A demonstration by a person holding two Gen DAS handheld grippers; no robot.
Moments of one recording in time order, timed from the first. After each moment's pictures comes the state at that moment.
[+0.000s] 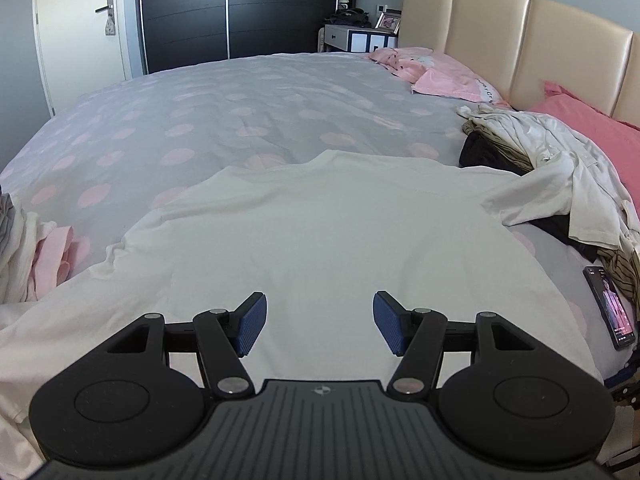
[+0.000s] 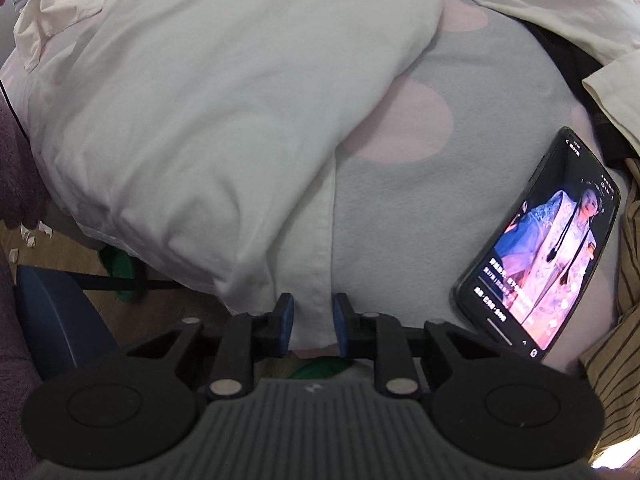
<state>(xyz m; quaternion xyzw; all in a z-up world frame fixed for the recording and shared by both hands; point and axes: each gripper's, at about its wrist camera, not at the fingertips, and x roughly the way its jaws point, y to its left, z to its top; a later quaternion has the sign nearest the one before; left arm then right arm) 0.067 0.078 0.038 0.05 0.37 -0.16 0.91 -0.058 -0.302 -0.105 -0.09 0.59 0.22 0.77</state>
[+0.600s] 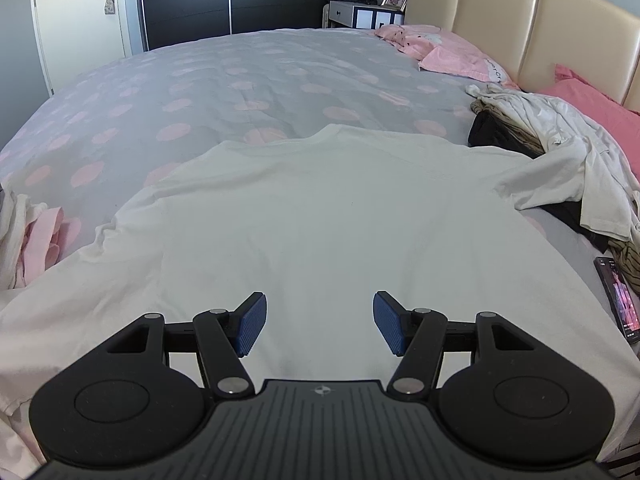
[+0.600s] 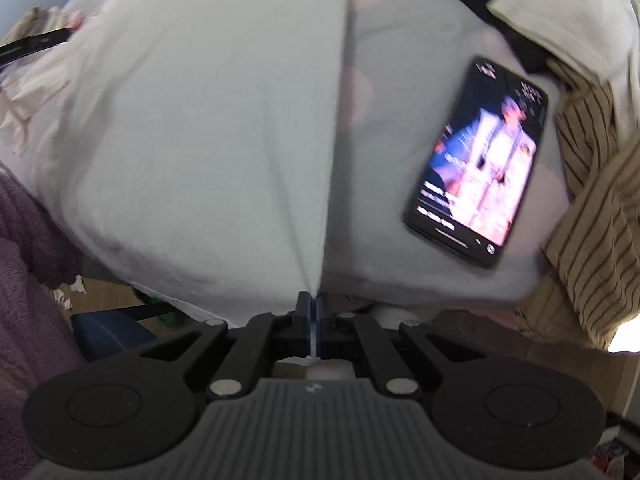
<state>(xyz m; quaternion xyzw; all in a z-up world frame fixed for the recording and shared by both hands) 0.081 0.071 0.023 0.05 0.41 -0.16 0.90 -0.059 -0.356 -0.072 0.04 0.65 0.14 0.74</state>
